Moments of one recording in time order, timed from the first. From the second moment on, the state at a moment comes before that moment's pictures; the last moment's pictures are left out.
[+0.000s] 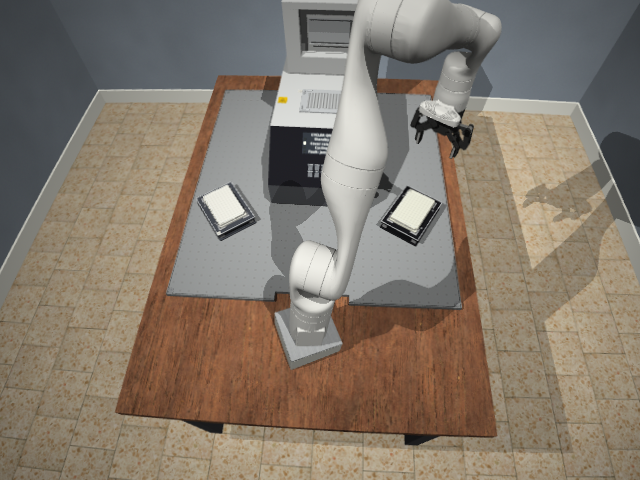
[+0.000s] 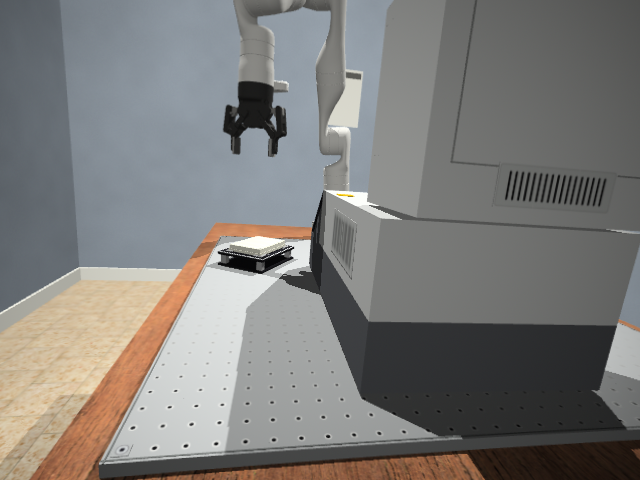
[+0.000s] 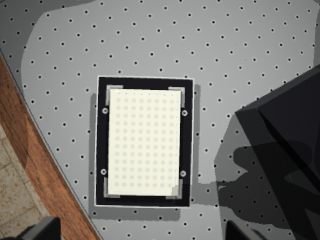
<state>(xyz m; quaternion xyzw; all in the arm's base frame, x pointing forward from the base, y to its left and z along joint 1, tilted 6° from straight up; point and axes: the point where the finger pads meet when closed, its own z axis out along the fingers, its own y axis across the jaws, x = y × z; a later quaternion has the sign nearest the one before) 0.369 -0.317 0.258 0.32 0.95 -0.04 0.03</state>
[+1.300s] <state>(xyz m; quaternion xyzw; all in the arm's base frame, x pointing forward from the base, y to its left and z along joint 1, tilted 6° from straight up) 0.371 -0.266 0.252 0.01 1.00 -0.05 0.01</state>
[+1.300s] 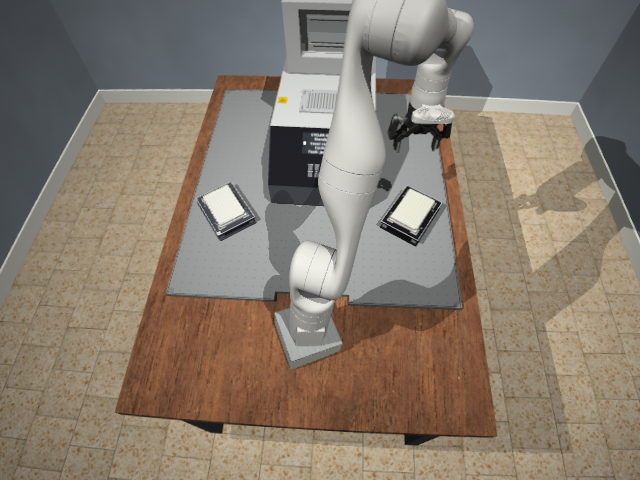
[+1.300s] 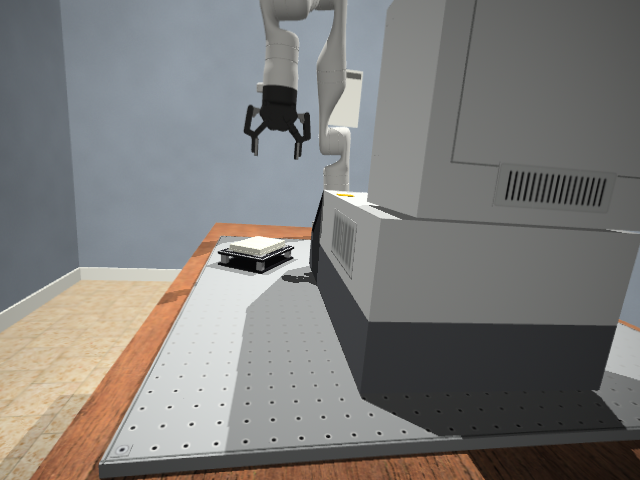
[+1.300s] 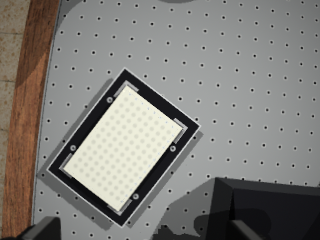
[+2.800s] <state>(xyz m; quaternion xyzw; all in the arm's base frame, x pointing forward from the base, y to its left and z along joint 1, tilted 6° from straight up) 0.374 -0.137 0.240 -0.26 0.97 -0.05 0.00</state>
